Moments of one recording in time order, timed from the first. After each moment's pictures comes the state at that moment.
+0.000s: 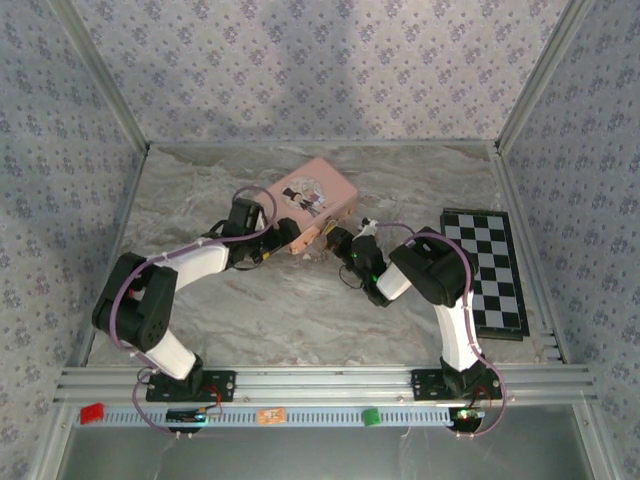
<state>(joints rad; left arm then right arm) -0.44 1.60 0.84 -0.04 0.27 -0.87 0.66 2.06 0.68 1.19 0.16 1.16</state>
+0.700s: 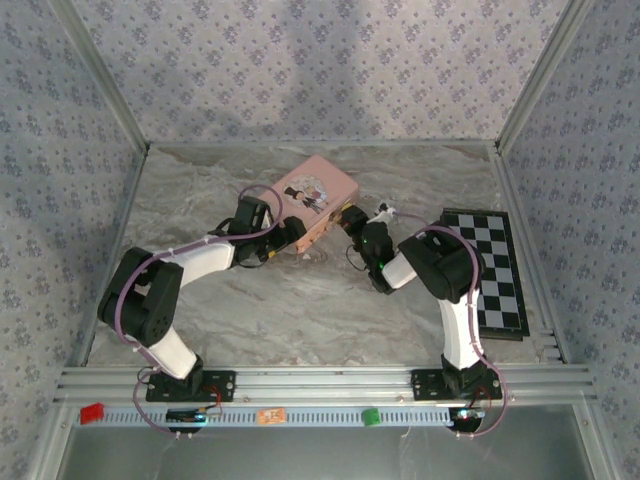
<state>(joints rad) -0.47 1.63 0.87 -0.03 0.27 -0.89 0.57 2.05 0.73 1.24 0.24 1.20</state>
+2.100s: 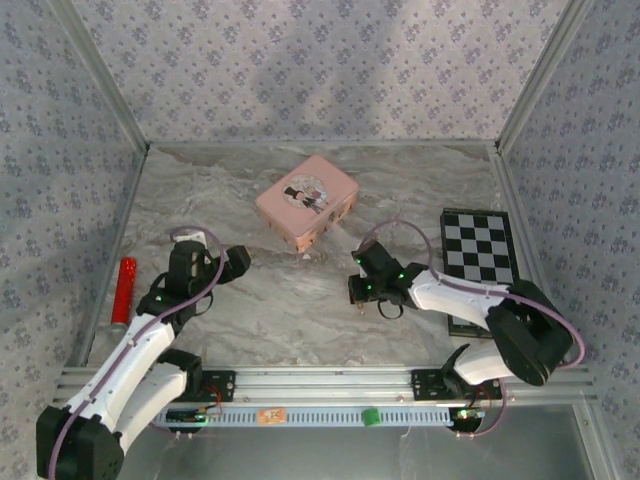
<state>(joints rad) -0.31 0.77 0.48 -0.35 -0.03 -0.61 0.76 1.41 0.67 -0.27 -0.06 0.55</state>
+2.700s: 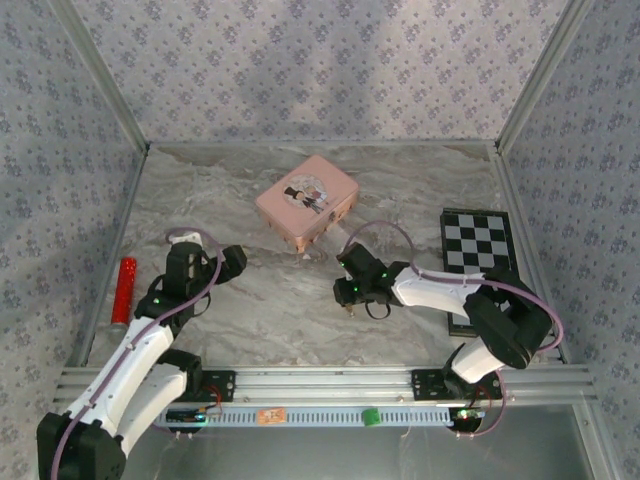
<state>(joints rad) -0.29 0.75 0.47 -0.35 -0.05 -0.60 0.83 1.52 0.74 -0.25 -0.06 0.55</state>
